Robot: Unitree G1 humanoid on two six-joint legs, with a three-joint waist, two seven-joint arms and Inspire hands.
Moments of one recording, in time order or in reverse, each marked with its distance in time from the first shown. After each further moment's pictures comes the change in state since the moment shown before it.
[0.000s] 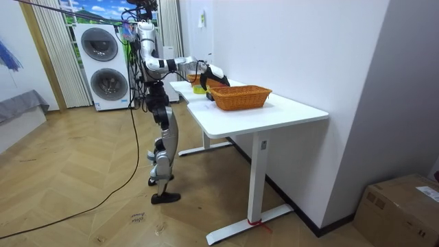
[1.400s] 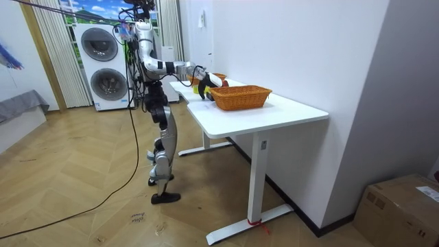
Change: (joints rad) left arm -0.009 0.000 -0.043 -0.048 0.000 0.042 0.105; right arm 0.003 0.008 0.042 0.118 -0.136 0.063 -0.021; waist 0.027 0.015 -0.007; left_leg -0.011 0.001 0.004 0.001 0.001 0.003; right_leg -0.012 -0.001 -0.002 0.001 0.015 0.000
